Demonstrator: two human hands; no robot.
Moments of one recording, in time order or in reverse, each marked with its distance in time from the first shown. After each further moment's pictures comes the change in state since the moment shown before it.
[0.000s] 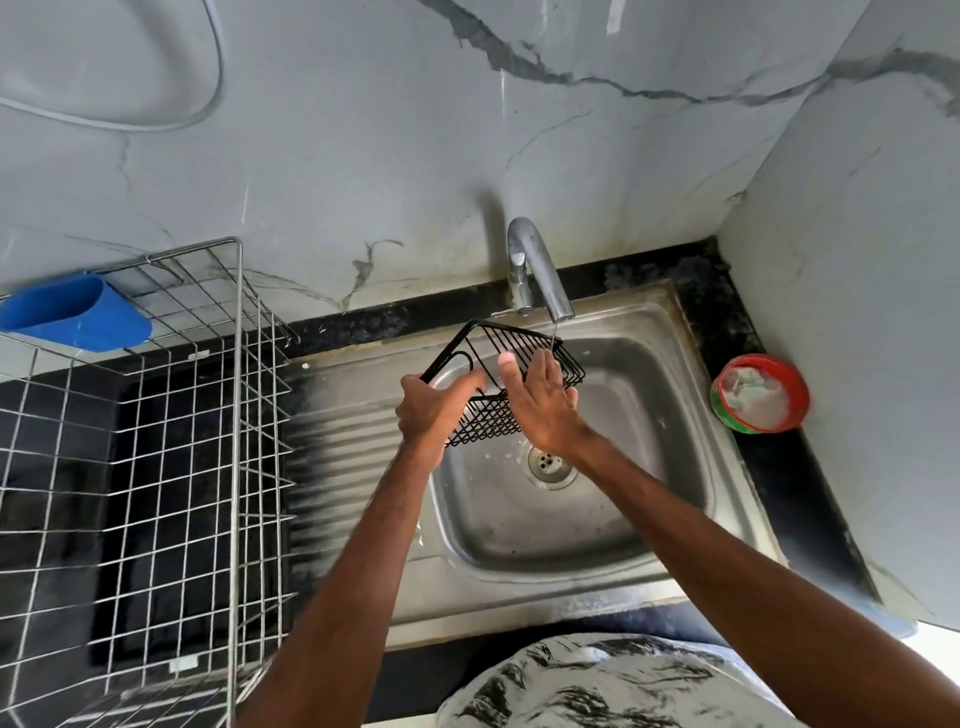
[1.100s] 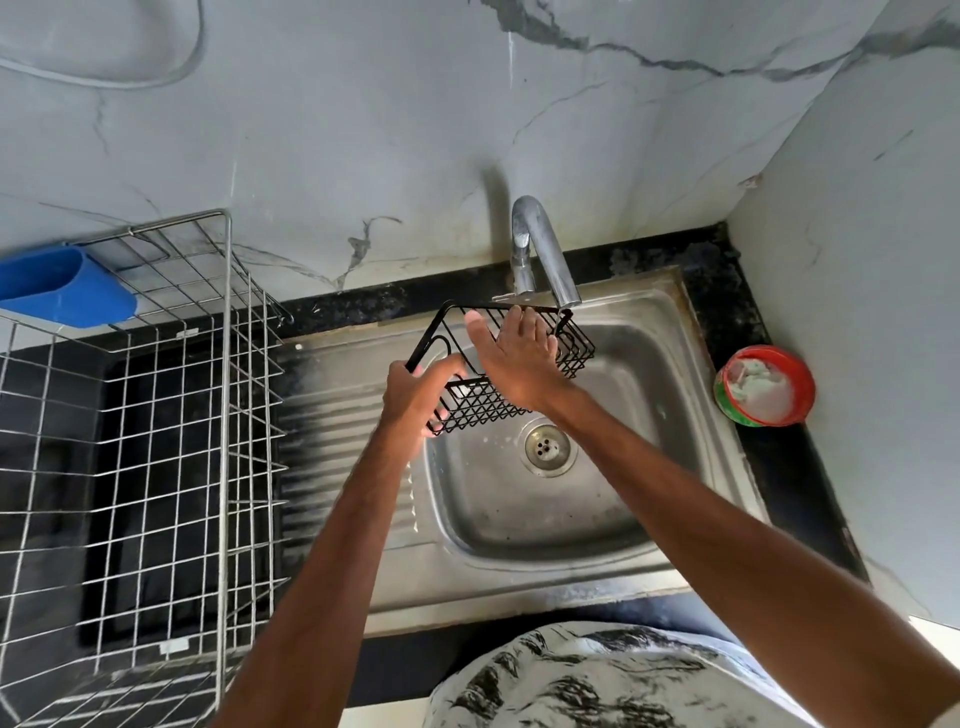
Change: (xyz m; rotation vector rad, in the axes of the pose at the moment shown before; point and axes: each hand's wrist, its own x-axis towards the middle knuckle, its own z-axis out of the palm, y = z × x) left_hand -0.010 0.011 -0.023 -0.136 -0.142 -0.020; right_hand 0.036 -0.033 -0.004 -0.107 -0.036 -0.027
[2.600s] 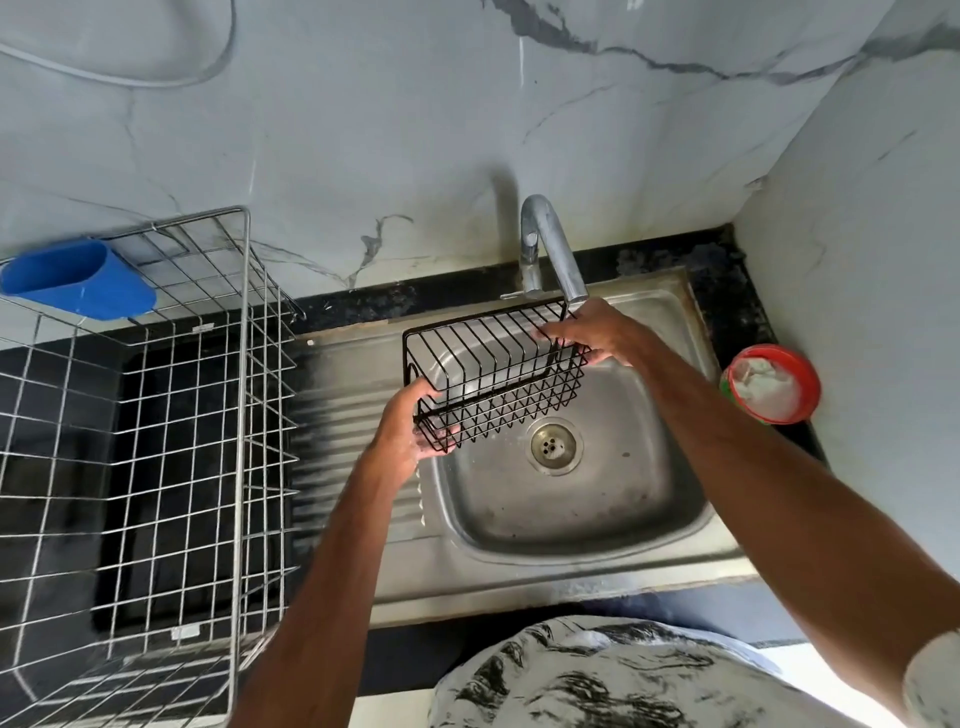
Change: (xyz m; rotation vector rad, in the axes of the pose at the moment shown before) left_hand 0.010 -0.050 -0.027 -0.354 -0.156 -0.171; right_hand 0.060 0.078 -0.063 0.240 -0.044 0.198
